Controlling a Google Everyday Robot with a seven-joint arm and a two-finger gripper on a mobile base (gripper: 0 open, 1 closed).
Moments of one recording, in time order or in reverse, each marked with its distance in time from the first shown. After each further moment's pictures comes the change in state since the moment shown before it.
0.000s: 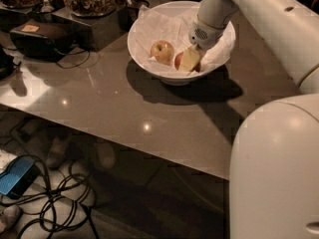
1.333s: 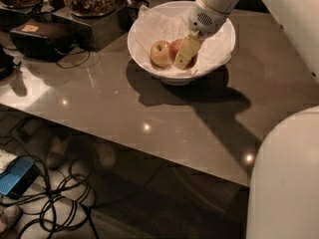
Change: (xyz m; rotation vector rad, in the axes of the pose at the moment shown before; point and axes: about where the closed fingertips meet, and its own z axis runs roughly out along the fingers) arm -0.016 0.037 -0.050 -0.011 -0.090 -0.128
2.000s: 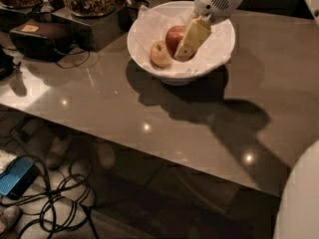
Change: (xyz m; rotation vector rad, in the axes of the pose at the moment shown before) arm -0.016 0.049 -0.054 -0.076 -0.124 -0.203
